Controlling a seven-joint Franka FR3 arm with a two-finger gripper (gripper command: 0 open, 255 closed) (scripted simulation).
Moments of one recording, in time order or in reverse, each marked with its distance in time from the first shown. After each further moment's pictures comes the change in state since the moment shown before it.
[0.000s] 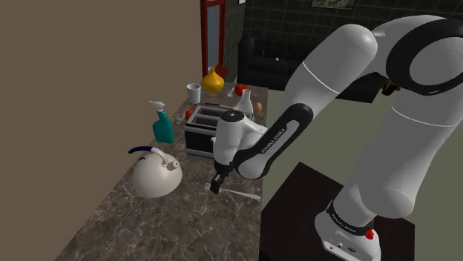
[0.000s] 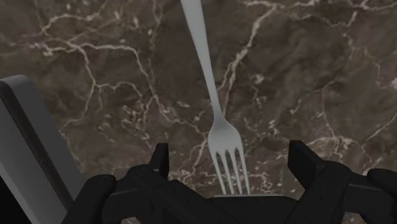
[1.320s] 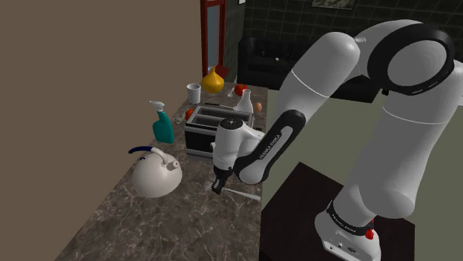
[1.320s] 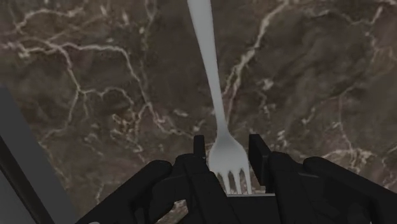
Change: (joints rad) arm 0.012 0.077 -0.020 0.007 -0.055 0.068 0.040
